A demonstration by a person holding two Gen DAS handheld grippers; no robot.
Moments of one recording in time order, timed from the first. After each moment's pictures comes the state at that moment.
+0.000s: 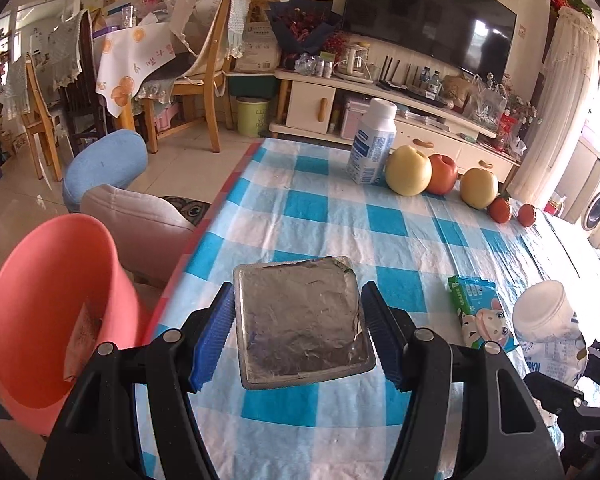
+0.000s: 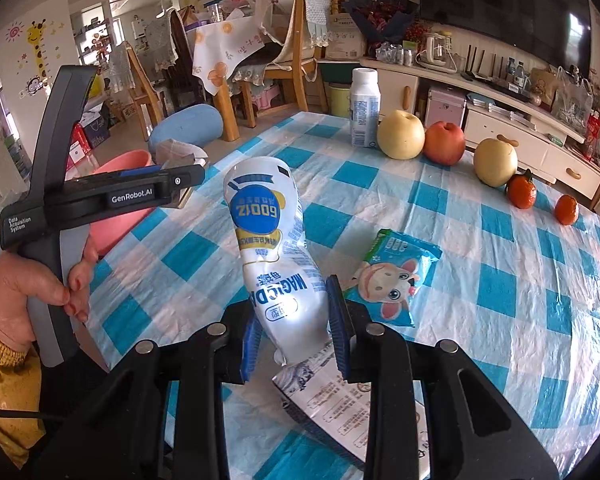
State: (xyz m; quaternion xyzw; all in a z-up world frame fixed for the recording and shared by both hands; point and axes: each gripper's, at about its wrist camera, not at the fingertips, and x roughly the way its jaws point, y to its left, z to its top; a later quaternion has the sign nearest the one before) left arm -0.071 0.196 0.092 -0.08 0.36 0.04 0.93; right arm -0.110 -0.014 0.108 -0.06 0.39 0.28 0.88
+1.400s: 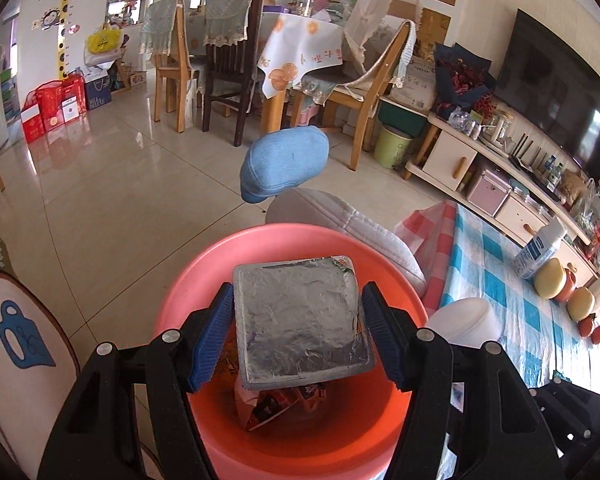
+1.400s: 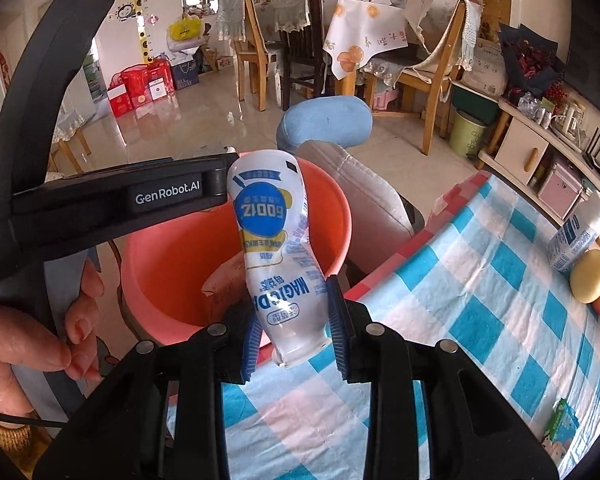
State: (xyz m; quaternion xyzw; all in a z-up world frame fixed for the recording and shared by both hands) left arm -0.130 0.410 0.101 -0.20 0.33 0.25 0.89; right arm -0.101 0.273 0.110 -0.18 0.37 0.43 0.81
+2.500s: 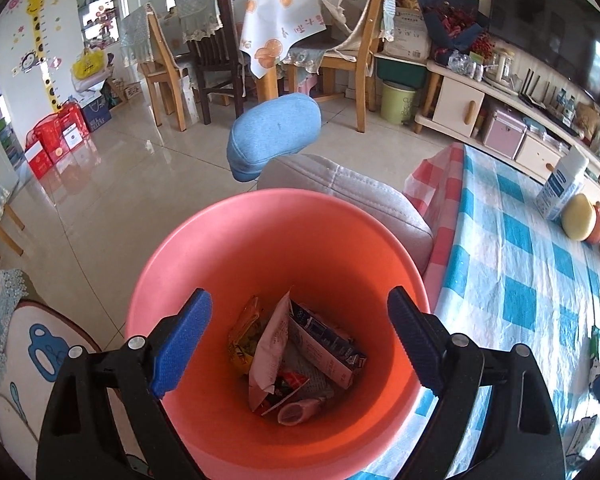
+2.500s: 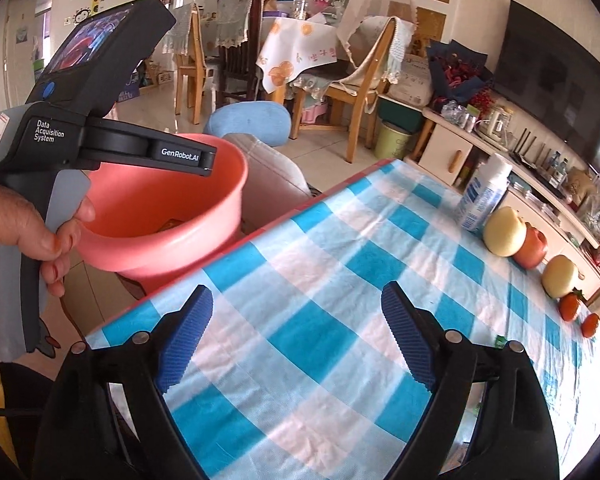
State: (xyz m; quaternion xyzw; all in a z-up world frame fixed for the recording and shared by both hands) left arm -0.092 0.357 0.088 -0.10 0.41 0.26 0.87; right arm -0.126 0.173 0.094 -0.19 0.32 0.31 0.88
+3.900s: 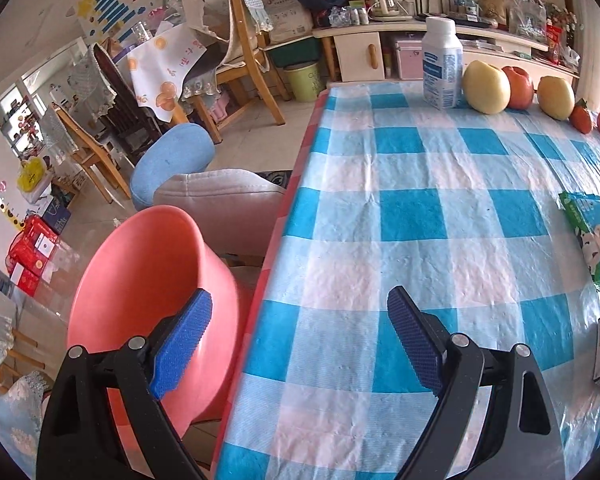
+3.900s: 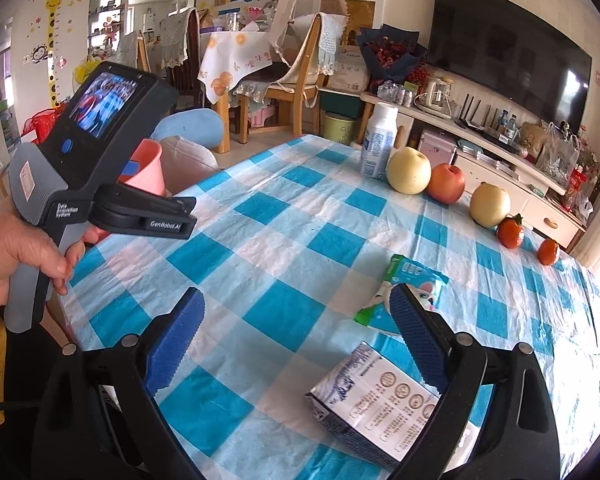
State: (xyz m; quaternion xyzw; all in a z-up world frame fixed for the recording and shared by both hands) left arm -0.072 0.208 0.065 0.08 0.44 0.15 0.88; right arm -0.141 0.025 0.097 -0.13 0.32 0.25 0.91
